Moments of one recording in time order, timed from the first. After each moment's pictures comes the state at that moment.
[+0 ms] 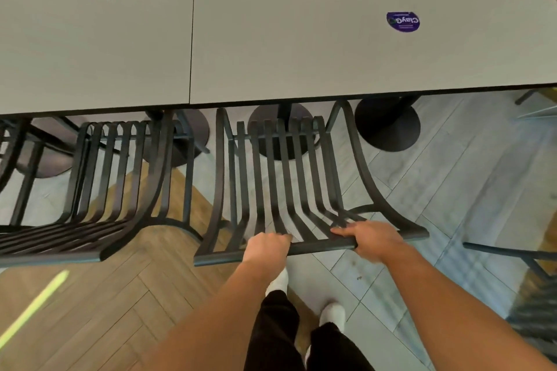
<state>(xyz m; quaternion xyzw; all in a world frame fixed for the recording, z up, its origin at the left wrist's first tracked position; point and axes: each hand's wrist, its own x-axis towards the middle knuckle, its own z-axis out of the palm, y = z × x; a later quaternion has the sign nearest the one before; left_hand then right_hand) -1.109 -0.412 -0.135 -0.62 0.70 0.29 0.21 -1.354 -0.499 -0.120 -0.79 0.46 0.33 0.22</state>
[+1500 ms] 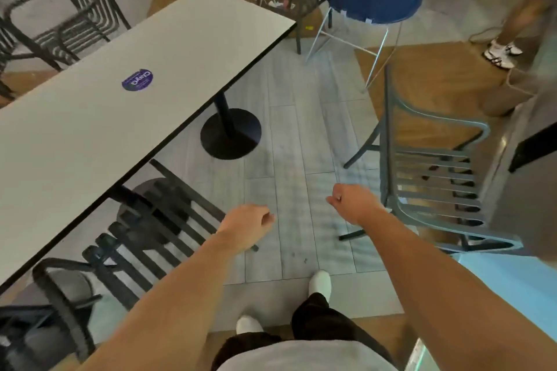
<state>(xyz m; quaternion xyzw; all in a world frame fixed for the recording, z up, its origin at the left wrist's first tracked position) -1.428 -0.522 -0.053 -0.37 0.87 0.29 0.17 -1.677 -0.394 -0.037 -0.46 0.84 0.03 0.29</state>
